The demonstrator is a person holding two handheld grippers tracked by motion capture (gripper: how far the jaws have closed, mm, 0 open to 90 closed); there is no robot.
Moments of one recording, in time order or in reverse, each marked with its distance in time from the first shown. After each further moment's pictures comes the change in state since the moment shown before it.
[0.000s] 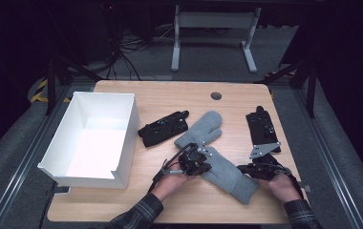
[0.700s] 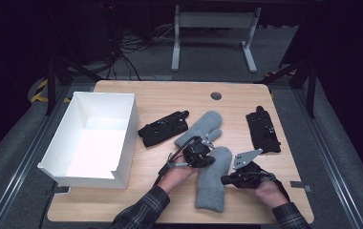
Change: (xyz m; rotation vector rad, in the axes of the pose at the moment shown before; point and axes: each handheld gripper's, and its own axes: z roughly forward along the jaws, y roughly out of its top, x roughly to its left) left arm 0.014 0.017 0.011 -0.006 0.010 -0.012; right arm 0.044 0.026 0.025 -0.013 0.177 -0.119
